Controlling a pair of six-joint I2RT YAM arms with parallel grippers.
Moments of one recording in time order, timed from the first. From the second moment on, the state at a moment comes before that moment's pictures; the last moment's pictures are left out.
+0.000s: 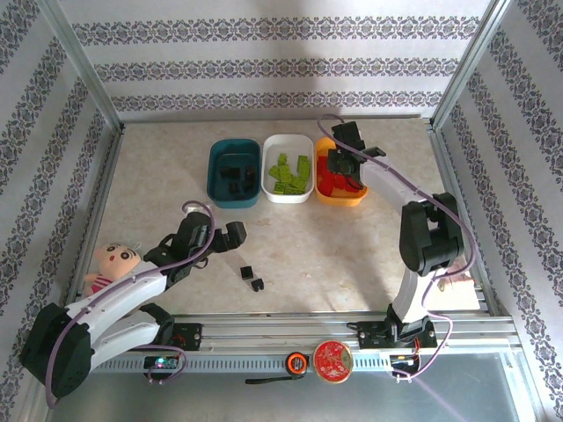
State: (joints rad) left arm -0.52 0.99 0.47 -0.16 -0.06 -0.72; right arm 0.30 1.85 1.43 -0.49 0.20 0.40
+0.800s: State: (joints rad) left arm -0.52 0.77 0.44 -0.25 -0.18 -0.74; right arm 0.67 1.60 1.21 -0.48 0.02 0.30
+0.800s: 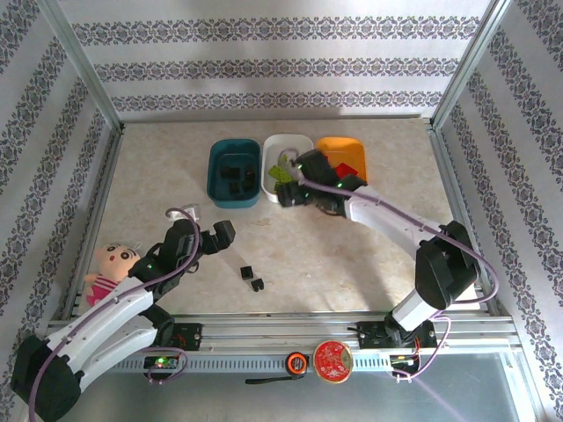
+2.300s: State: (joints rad) left arm -0.52 0.60 0.42 -0.45 -0.40 -0.77; right arm 1.06 1.93 1.23 -0.42 -0.12 0.23
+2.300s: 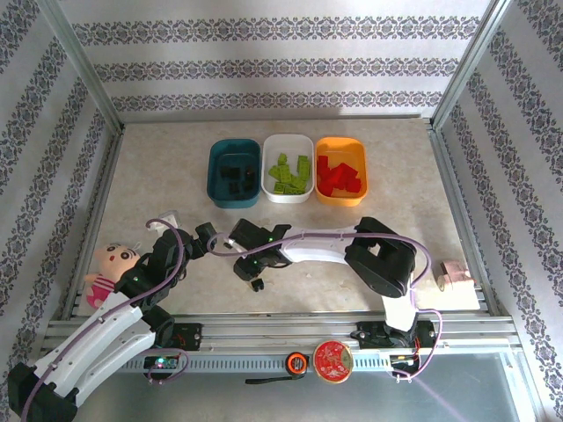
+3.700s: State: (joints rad) left arm -0.52 0.84 0.50 -0.44 -0.14 -0.66; right arm 0.71 2.26 1.97 -0.44 -0.08 0.34
